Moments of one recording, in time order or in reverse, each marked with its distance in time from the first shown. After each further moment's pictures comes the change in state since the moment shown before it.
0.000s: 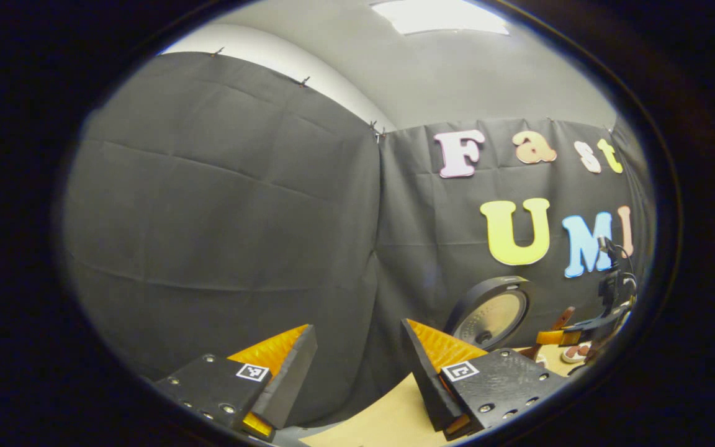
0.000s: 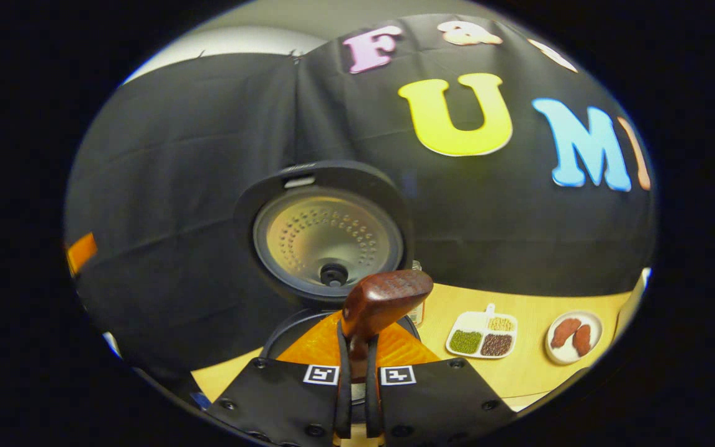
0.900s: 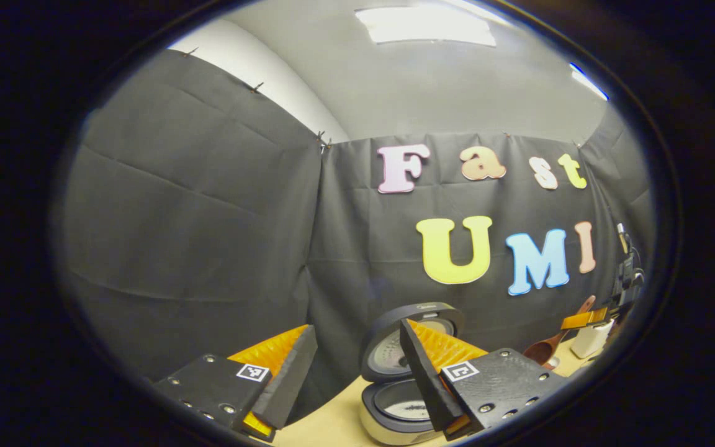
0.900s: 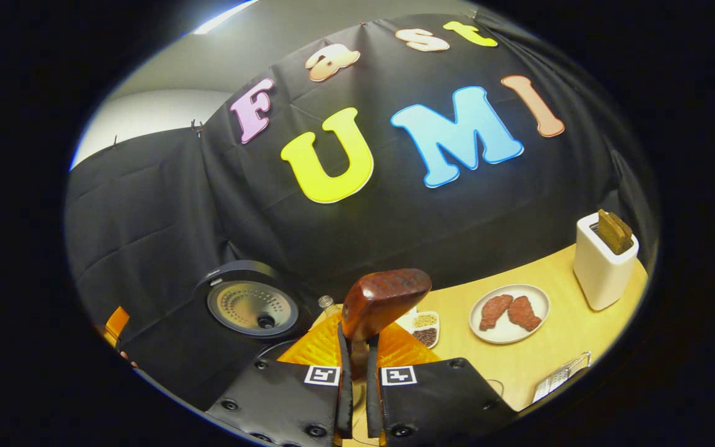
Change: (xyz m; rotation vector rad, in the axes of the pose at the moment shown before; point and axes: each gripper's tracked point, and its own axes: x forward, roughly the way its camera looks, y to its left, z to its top) left arm 0.006 -0.135 0.035 -0.043 -0.065 -0.243; right arm -0.150 -0.159 0.046 0.300 -0.159 -0.238
